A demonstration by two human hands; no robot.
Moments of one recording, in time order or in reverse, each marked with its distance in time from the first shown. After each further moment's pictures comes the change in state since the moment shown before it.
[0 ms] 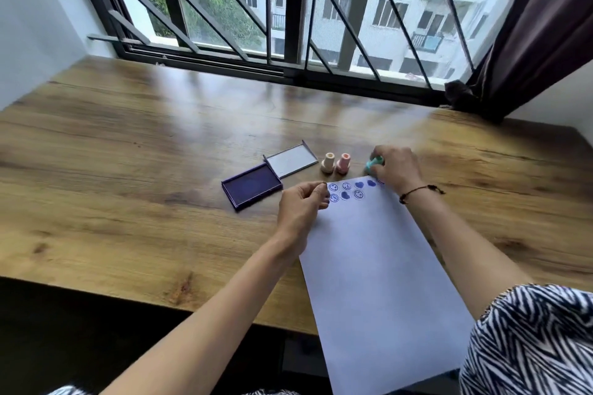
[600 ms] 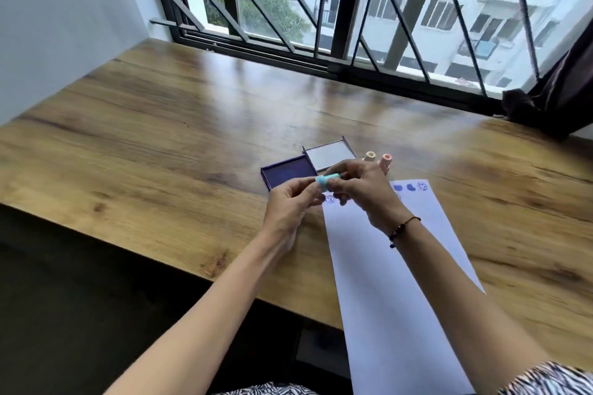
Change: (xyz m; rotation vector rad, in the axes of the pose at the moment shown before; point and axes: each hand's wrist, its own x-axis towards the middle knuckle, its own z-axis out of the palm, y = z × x) left_hand -0.020 0.009 -0.067 -0.129 0.046 0.102; right_hand -0.064 -0.108 0.021 0.976 -0.395 -0.076
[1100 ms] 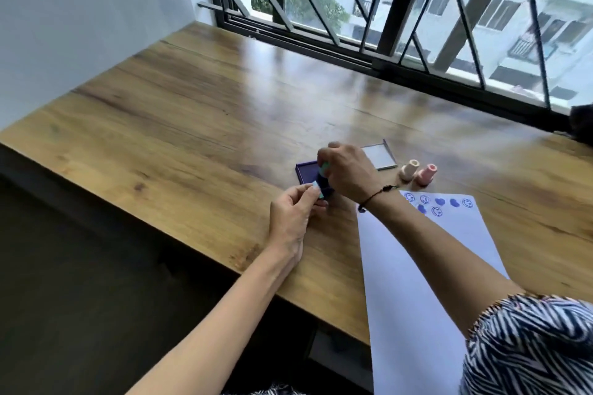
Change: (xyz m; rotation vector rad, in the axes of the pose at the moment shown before) left_hand -0.008 -0.005 -0.031 -0.182 0.286 -0.004; right_hand 0.064 -0.013 0.063 -1.068 -0.175 -0.443
